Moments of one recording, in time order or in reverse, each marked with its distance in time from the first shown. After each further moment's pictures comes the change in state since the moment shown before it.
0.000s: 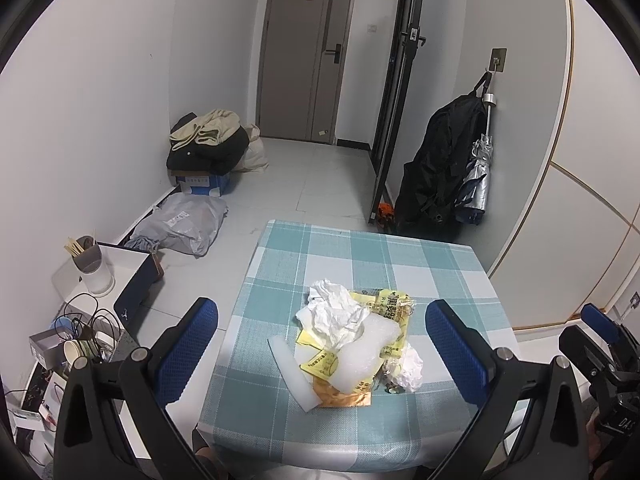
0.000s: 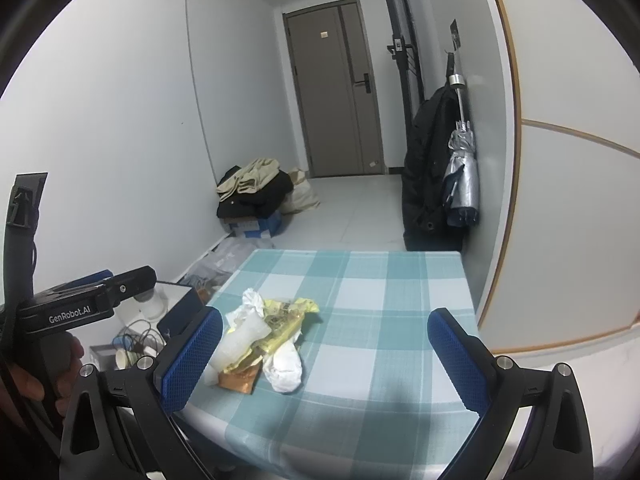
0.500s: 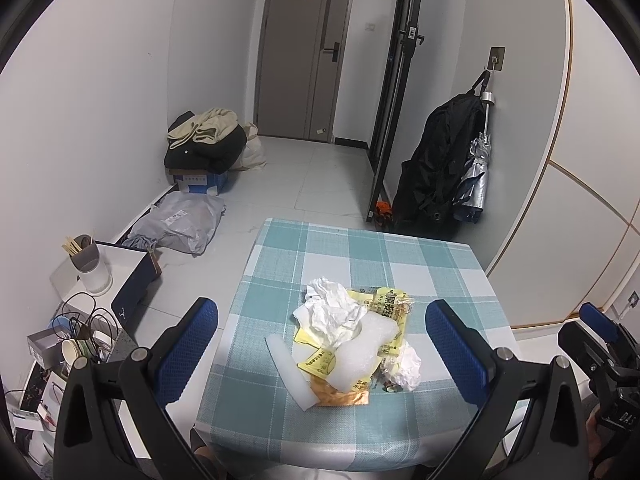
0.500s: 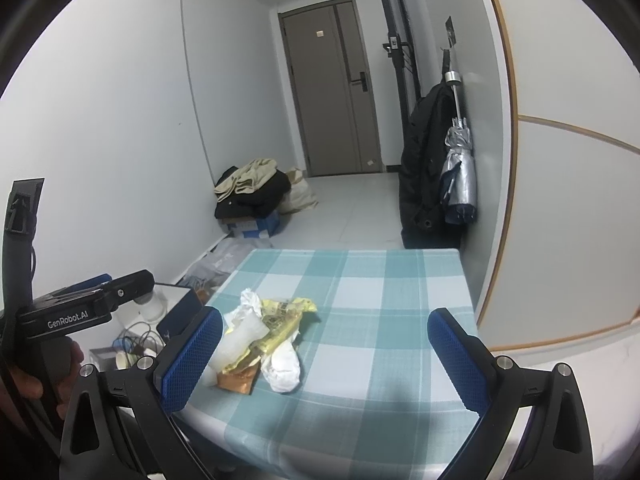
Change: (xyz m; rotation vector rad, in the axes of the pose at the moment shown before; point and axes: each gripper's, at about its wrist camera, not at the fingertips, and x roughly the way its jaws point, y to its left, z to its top) left arm 0.001 -0.001 -0.002 0.004 0.004 -0.009; right arm -0.001 -0.003 0.002 0.016 0.006 -0.004
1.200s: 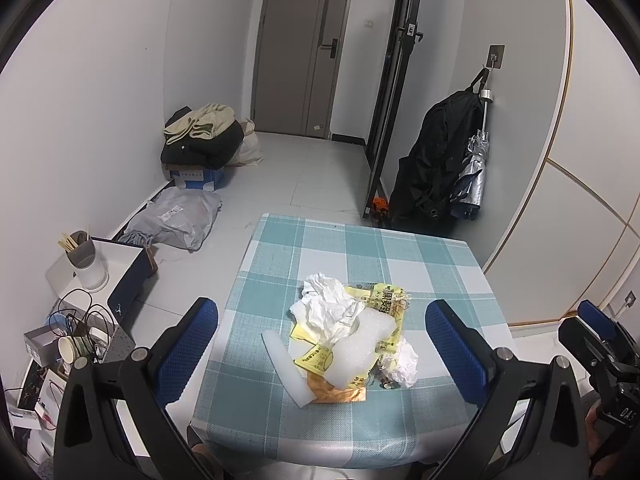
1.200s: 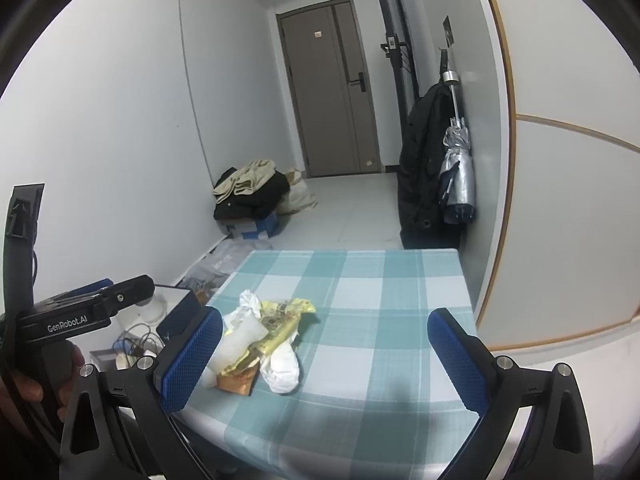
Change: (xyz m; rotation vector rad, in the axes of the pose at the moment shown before) left arm -0.001 -0.001 -0.002 -0.006 0.013 -0.009; right arm 0.001 0.000 -0.002 0.007 -0.006 -0.003
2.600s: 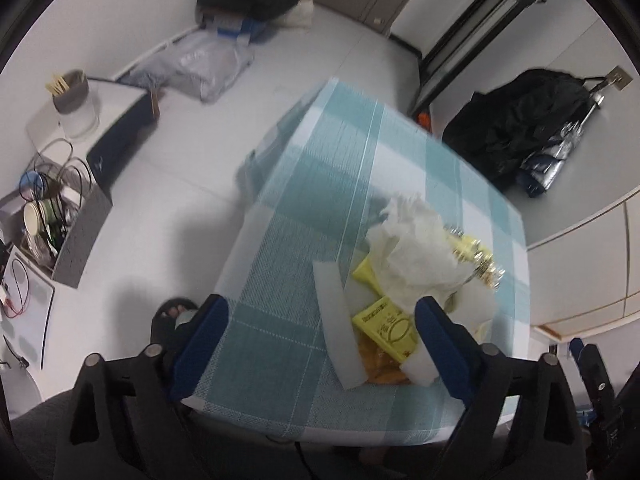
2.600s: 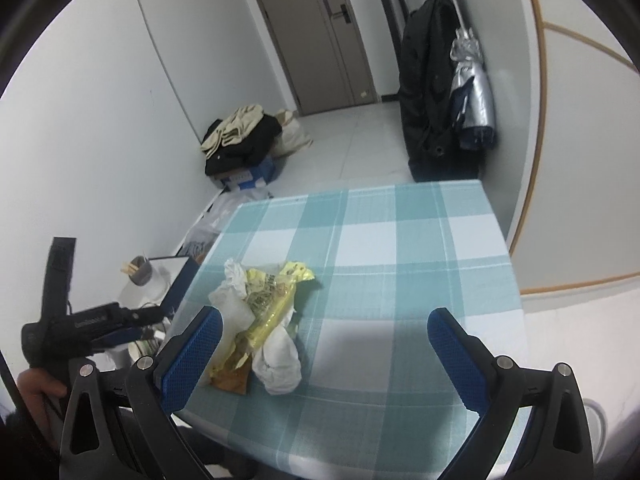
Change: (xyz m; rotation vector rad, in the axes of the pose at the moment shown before) left arm 0.103 0.074 -0.019 -0.339 0.496 -0.034; right arm 0.090 -0.012 0.002 0.122 0.274 0.038
